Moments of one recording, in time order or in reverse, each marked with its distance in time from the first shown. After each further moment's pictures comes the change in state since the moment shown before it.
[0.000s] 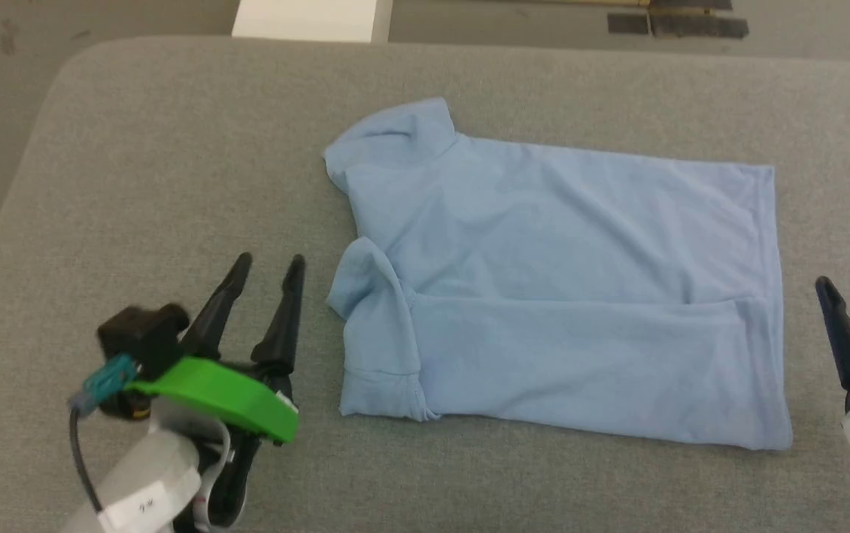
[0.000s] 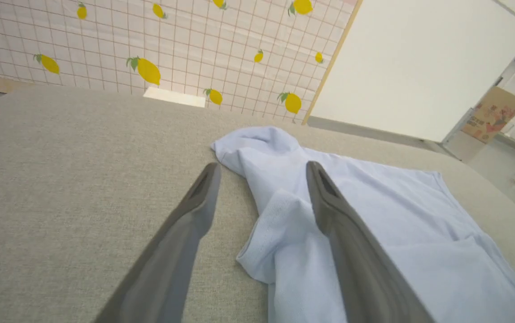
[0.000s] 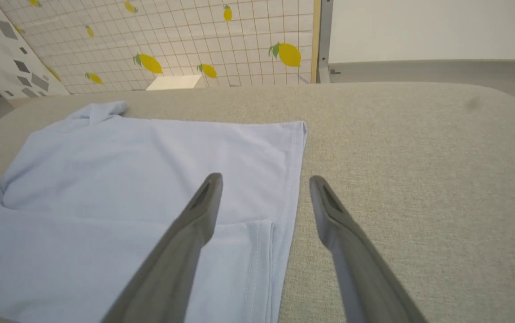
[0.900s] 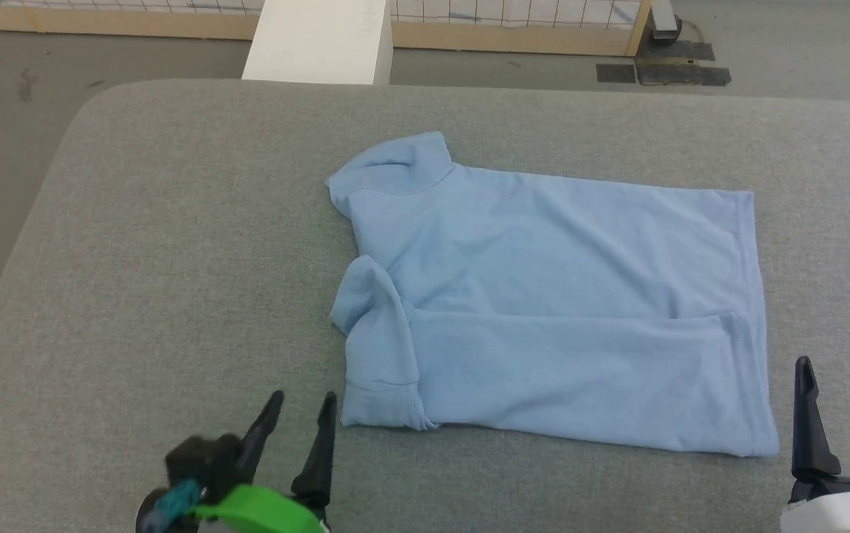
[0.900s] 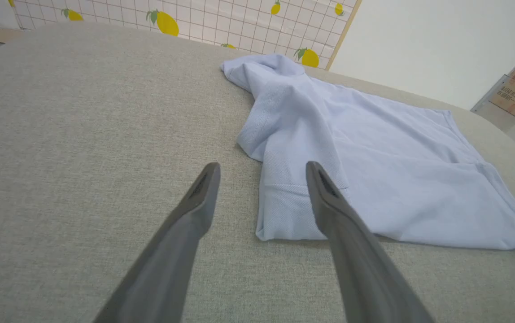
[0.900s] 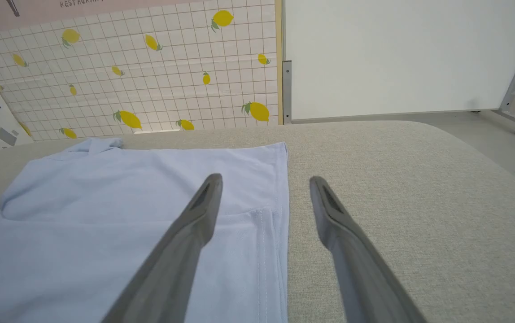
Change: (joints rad) left arm 0.390 -0.256 0.235 -0.058 0.370 -0.078 0.093; right arm 0.228 0.328 -0.095 -0.067 -0.346 0.000 -0.366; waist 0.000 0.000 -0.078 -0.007
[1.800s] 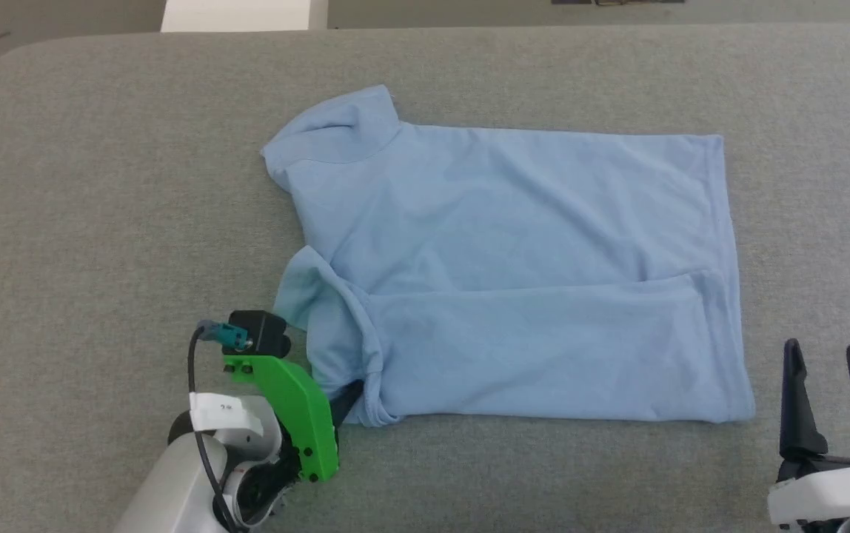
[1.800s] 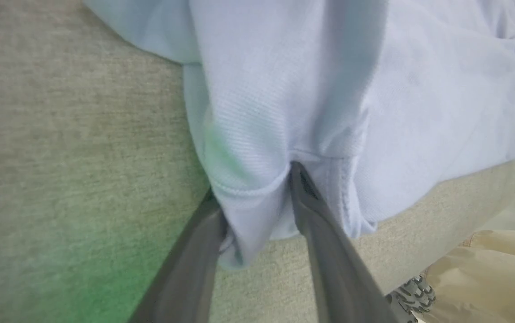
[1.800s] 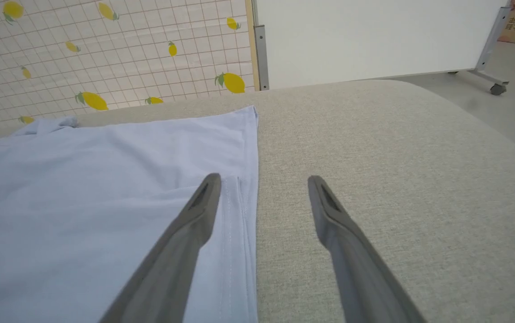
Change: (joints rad) left arm -0.348 0.029 -0.057 0.262 -0.263 -0.069 0.704; right arm -0.062 0.002 0.011 0.058 0.029 0.000 -0.004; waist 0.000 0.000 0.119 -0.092
